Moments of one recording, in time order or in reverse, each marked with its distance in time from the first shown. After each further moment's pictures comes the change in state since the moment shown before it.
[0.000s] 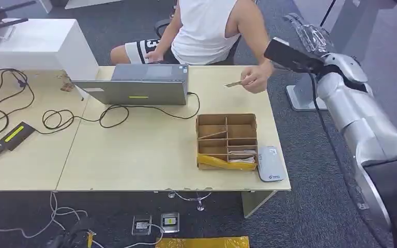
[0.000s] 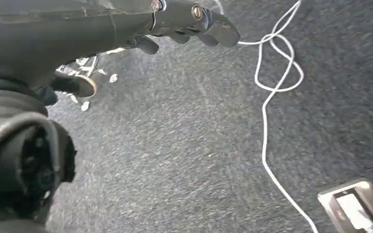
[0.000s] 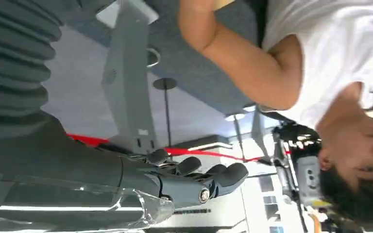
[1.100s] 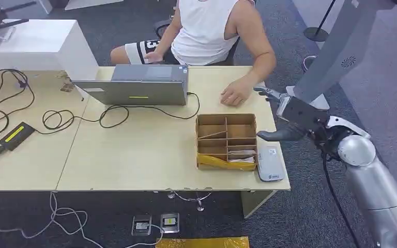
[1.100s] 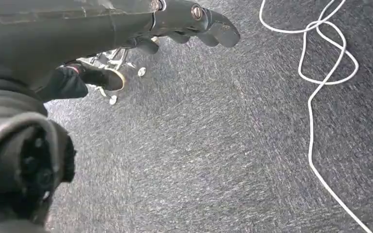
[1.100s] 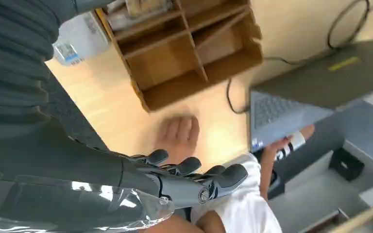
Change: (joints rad) left arm 0.083 0.021 0.010 0.036 0.055 0.046 -0.026; right arm 0.645 -0.283 -0.128 -1.052 -0.588 0.599 0.330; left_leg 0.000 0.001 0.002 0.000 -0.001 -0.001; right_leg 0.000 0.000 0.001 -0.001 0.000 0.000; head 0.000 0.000
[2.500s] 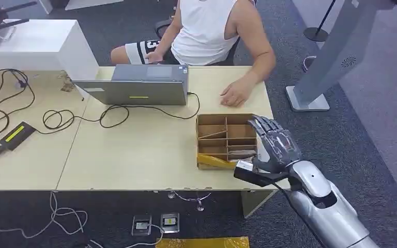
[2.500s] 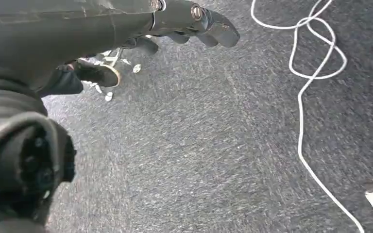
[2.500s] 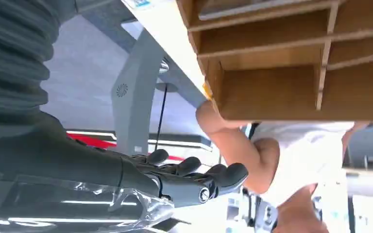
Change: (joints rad) left arm -0.029 -0.037 0.009 0.004 -0.049 0.007 0.021; right arm 0.220 0.079 0.145 0.096 0.959 -0.654 -0.024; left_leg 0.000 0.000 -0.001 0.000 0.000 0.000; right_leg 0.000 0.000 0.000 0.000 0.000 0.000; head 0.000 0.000
